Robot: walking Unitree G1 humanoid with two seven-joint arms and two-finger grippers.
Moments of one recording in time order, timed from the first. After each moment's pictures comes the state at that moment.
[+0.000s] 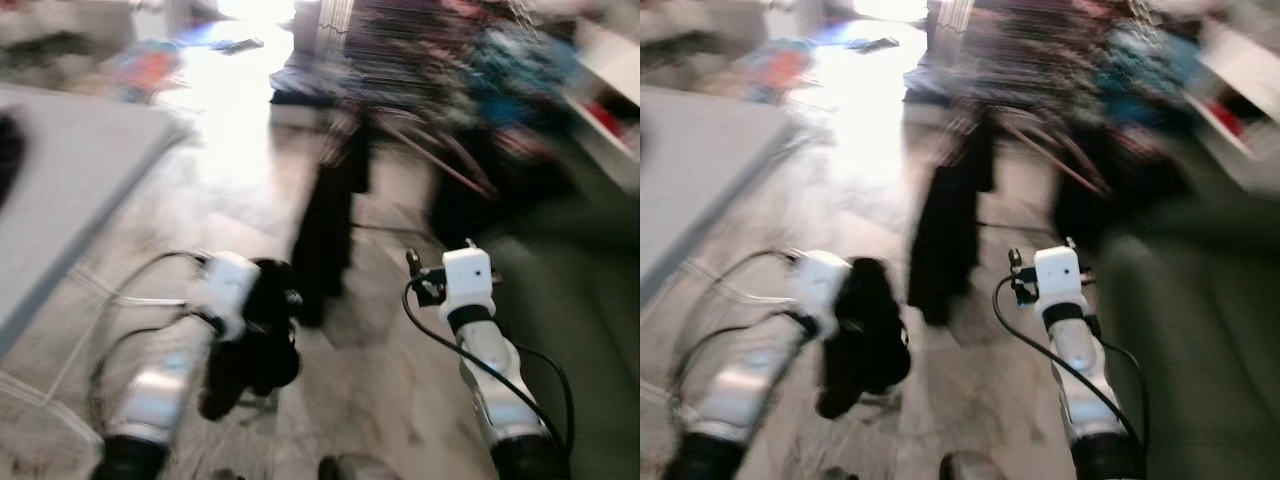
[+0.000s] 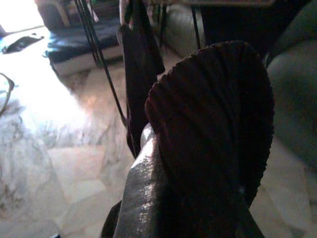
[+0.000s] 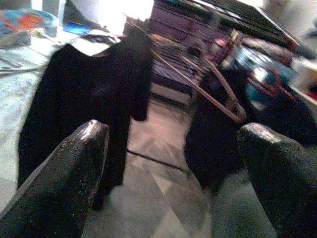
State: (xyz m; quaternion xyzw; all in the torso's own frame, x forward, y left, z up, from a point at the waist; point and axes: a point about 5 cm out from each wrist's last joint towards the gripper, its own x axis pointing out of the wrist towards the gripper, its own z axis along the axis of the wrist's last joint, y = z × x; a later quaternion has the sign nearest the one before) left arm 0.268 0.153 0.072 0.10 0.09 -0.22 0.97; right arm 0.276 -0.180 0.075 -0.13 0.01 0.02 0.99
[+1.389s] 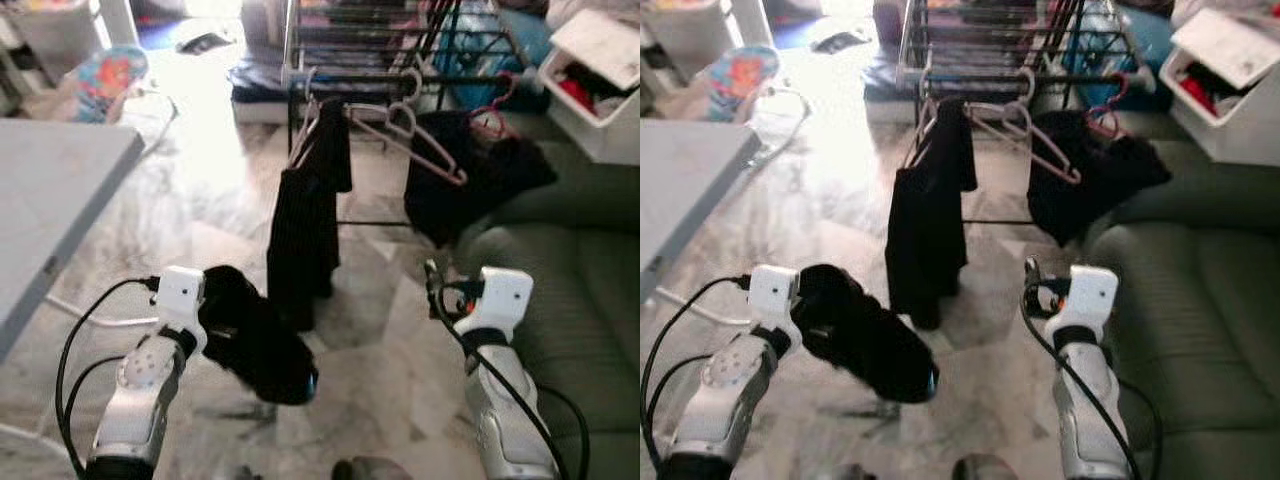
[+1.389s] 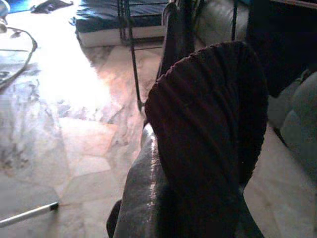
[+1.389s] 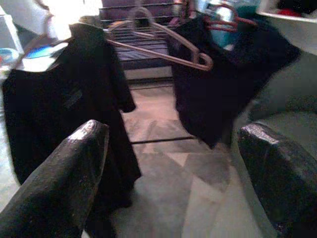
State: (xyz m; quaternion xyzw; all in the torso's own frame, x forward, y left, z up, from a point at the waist) left arm 0.257 0.181 0.058 0.02 0.12 -0.12 0.98; right arm 0.247 -0.185 0.078 0.03 0.04 -0.06 1.00
